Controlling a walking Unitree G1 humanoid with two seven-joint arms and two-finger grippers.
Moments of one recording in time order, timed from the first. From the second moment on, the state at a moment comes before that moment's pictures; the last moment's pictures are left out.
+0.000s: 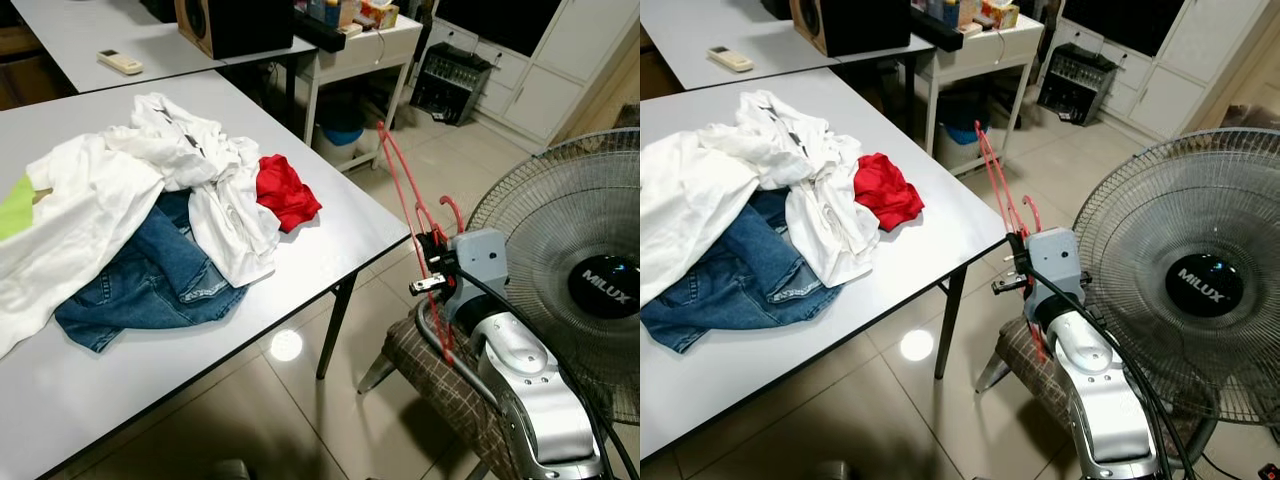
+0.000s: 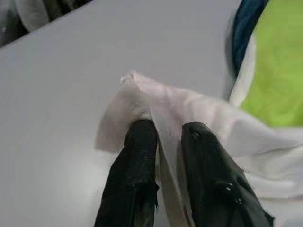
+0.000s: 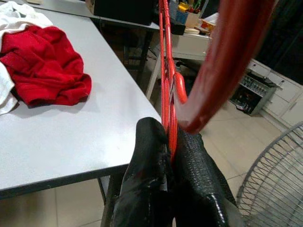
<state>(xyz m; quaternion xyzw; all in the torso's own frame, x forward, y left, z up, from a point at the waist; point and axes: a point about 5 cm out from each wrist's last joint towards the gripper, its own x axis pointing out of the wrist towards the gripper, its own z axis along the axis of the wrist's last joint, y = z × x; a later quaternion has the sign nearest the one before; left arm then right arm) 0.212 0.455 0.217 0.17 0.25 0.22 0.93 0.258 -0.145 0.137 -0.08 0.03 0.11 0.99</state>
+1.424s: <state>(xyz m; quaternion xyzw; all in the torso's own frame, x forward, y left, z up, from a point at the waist) 0.381 0.223 0.180 0.31 0.10 -0.12 0.94 0.255 -0.146 0.133 -0.09 0.04 0.10 0.99</state>
